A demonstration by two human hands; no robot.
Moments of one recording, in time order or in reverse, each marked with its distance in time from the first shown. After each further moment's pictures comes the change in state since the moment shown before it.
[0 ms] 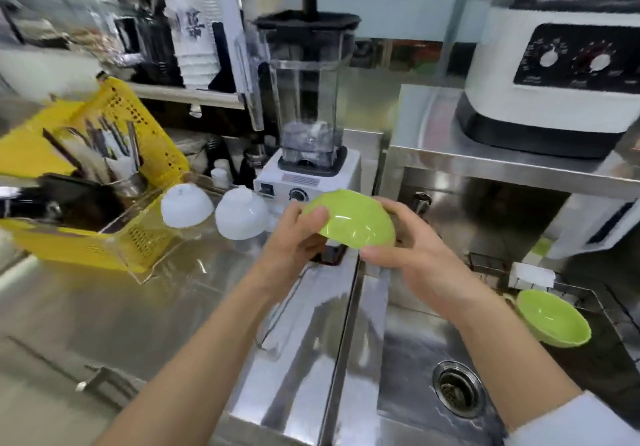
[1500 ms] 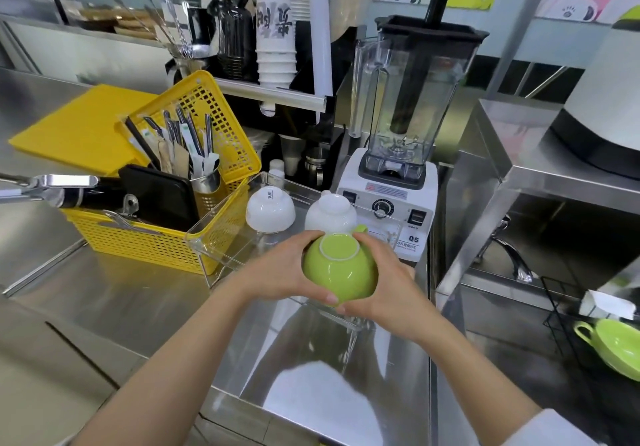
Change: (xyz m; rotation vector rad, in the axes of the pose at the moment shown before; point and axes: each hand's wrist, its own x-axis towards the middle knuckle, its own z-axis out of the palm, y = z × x) left_hand -0.012 0.007 -0.184 0.839 -0.198 -0.123; right_hand 0.066 0.048 0.156 -0.759 0.057 0.088
